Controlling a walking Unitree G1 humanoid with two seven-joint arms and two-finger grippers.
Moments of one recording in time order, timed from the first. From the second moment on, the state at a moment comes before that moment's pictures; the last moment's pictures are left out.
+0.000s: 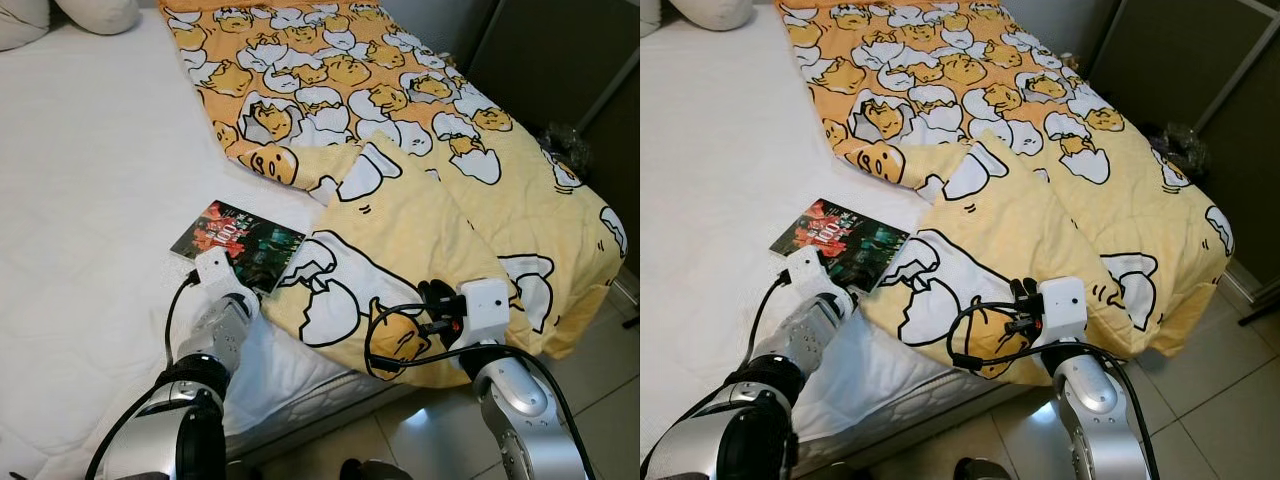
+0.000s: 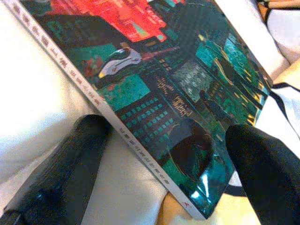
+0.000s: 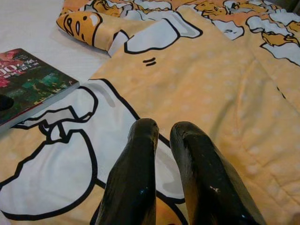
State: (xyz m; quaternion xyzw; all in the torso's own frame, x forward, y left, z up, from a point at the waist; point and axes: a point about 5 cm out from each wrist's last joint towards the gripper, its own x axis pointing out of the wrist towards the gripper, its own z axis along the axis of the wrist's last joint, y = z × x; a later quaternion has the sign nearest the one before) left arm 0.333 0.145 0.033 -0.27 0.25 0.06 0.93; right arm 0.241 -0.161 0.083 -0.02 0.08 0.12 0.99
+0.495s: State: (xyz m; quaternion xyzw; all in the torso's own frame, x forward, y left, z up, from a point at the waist) left arm 0.334 0.146 0.033 -0.37 0.23 0.09 0.90; right arm 0.238 -0.161 0.085 -0.02 0.08 0.12 0.99
